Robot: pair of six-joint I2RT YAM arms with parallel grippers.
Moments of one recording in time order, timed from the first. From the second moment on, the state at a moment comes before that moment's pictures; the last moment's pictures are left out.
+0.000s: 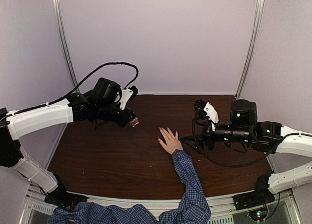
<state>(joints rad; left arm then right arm) -0.81 1.44 1.21 -0.46 -0.09 -0.08 0.98 1.00 0.80 -0.14 -0.07 0.00</state>
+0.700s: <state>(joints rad) -0.72 1.72 1.14 -0.23 -0.12 -0.12 0.96 0.97 0.76 -0.15 -0.06 0.03</state>
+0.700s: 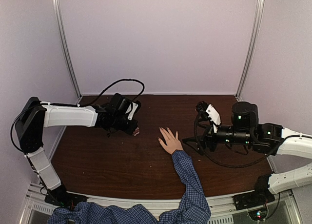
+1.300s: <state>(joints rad) -0.71 1.82 1.09 -0.10 -0.11 -0.14 0.96 0.99 0.76 -0.15 -0.06 0.03</state>
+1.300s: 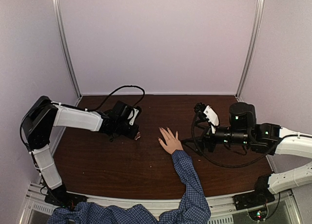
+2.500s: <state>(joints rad) -0.70 1.50 1.17 -0.29 0.03 -0.15 0.87 1.01 0.81 -0.14 -0.10 0.08</state>
